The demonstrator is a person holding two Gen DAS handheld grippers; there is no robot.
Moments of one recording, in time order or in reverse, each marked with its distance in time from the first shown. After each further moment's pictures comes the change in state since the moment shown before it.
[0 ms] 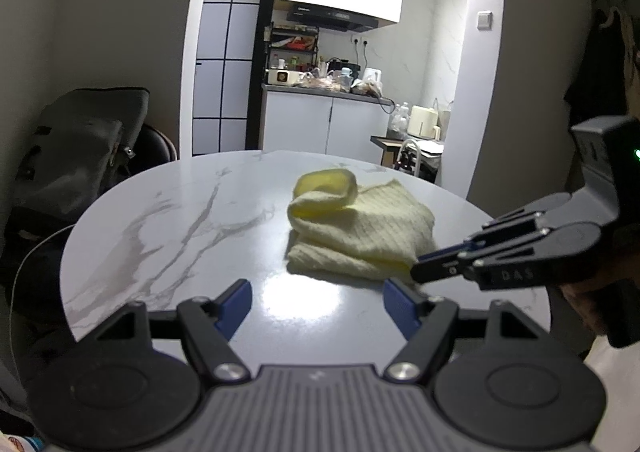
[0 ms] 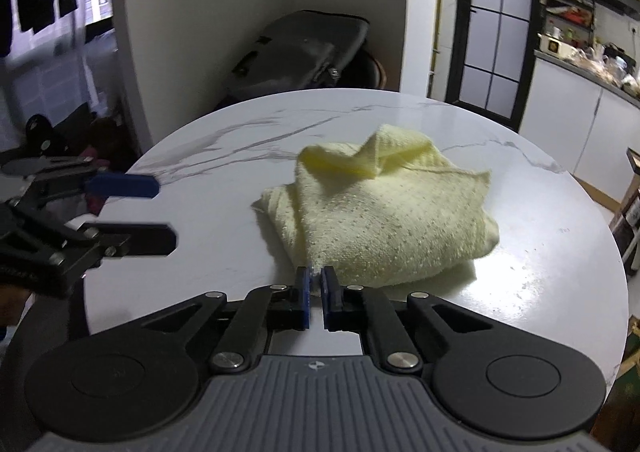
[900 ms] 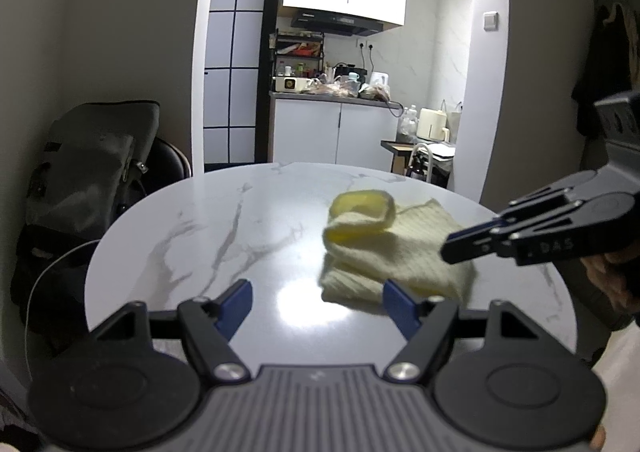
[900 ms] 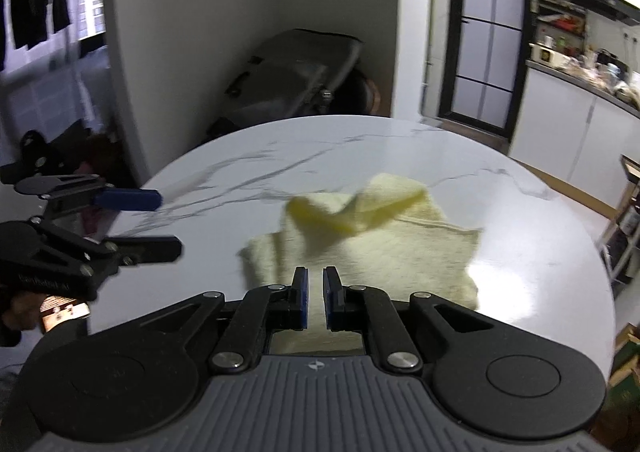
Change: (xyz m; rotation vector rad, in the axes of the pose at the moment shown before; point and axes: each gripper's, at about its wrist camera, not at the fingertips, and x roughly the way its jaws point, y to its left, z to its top) left arm 0.022 0.035 0.023 0.037 -0.011 0.023; right arm 0.000 -0.019 0.032 0.062 -0.047 -0.063
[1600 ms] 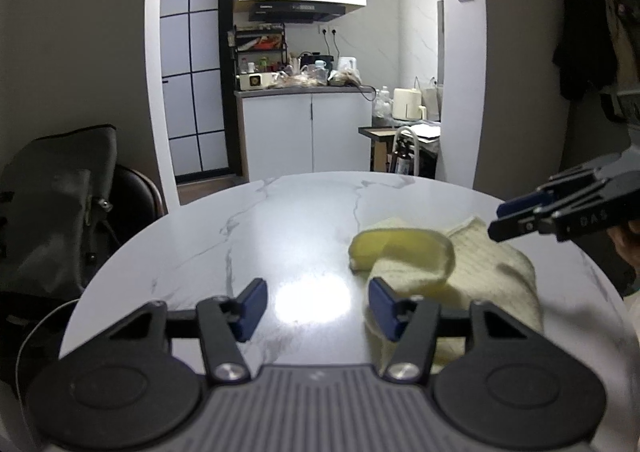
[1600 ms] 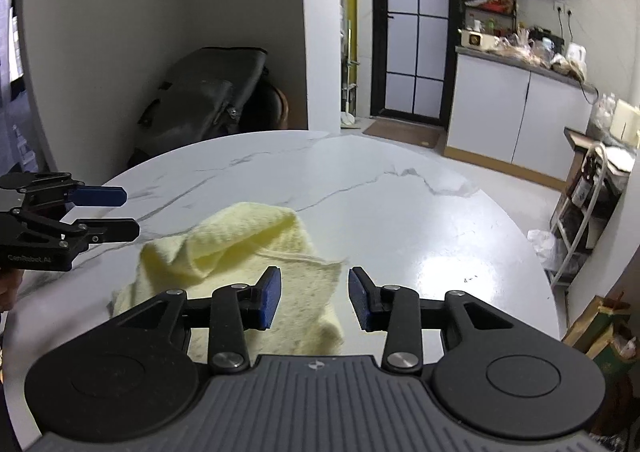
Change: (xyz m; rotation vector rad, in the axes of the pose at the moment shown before) left arm 0.095 0.019 0.044 0.137 0.042 -0.063; right arm 0.039 -0.082 0.014 0.156 -0.027 -0.109
